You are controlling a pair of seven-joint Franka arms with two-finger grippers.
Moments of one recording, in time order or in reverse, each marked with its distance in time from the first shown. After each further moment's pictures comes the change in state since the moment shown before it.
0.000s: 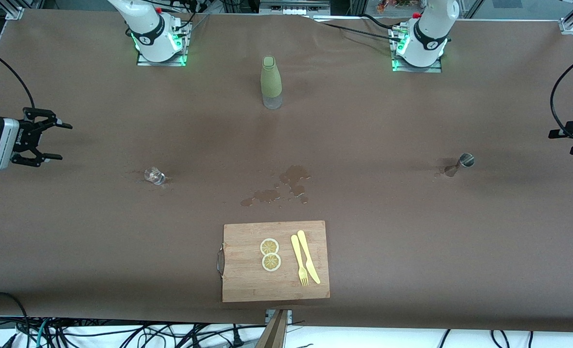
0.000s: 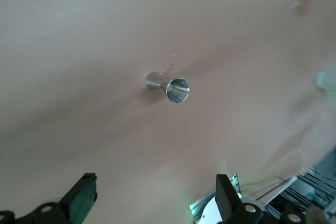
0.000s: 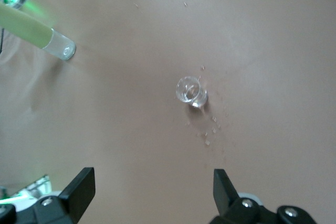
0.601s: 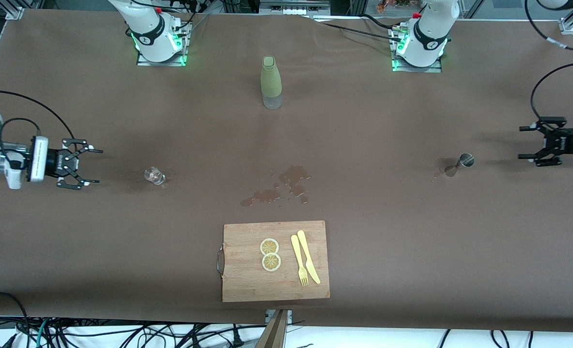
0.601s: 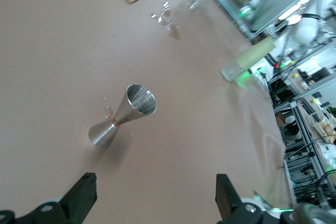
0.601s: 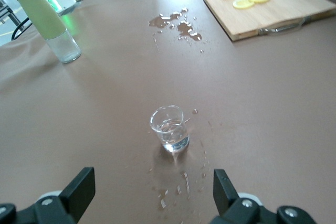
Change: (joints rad) left arm 0.163 0.239 0.053 -0.241 -0.416 -0.021 0.967; right arm -0.052 0.309 0.001 -0.002 0.349 0.020 -0.637
